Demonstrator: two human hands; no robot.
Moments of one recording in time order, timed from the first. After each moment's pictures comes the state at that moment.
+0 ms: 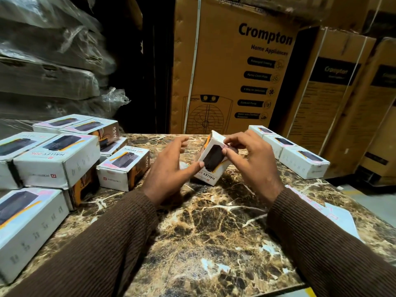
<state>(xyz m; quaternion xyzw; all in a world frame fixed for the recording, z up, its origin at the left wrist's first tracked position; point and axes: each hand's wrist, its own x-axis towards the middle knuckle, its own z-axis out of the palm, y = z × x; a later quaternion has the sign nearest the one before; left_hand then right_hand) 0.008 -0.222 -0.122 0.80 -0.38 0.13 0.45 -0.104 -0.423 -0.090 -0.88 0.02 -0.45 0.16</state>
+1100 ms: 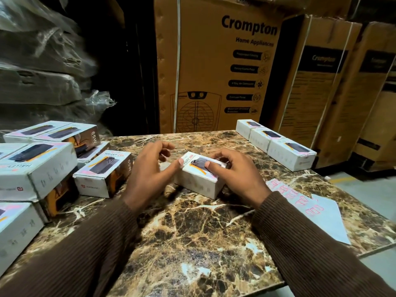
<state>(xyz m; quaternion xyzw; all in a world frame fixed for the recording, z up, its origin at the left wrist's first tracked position) 0.002 -0.227 -0.123 0.78 -0.37 0.16 0.48 -0.118 -0.433 -0.112 -0.90 0.10 -0.29 0.30</state>
